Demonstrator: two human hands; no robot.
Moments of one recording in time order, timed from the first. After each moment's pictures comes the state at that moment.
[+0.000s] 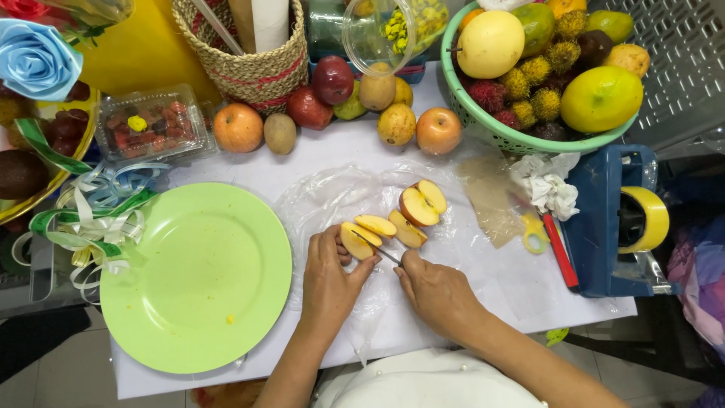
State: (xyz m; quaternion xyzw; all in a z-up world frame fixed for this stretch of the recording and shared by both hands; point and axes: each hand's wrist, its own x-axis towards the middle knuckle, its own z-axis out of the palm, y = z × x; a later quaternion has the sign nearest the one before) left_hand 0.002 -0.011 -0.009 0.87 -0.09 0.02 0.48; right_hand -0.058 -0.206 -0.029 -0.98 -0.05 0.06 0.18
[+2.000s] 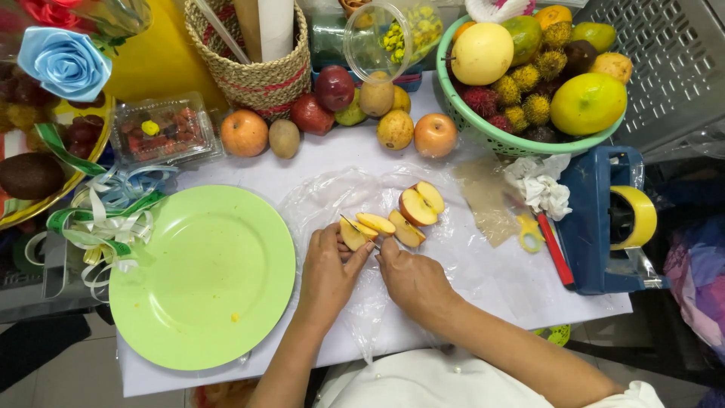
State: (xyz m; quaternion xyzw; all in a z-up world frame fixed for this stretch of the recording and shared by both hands) left_hand 0.015 -0.009 0.037 0.89 -0.03 -0.12 0.44; right_hand -0.028 -0.162 0.017 -0.99 -0.07 0.07 0.06
